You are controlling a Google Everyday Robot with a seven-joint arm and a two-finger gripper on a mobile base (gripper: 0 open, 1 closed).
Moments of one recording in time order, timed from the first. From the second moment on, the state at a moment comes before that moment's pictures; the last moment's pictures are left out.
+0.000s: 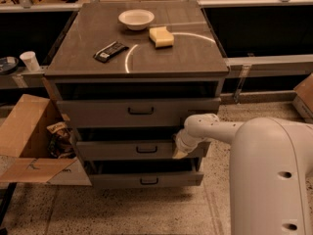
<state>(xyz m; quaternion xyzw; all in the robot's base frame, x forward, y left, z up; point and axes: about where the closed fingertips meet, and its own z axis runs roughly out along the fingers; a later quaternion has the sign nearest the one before) 0.666 -0.101 0.398 -0.72 0.67 0.03 0.18</state>
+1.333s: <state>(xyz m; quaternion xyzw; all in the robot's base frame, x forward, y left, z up) 0.660 -0.100 0.405 -0.72 0.67 0.03 0.18</state>
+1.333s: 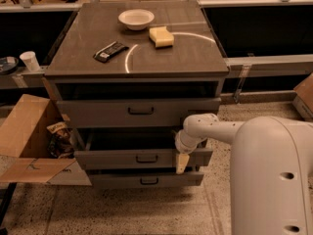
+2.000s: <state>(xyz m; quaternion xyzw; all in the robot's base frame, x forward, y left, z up) 0.596 -0.093 0.404 -0.76 0.65 0.05 0.10</state>
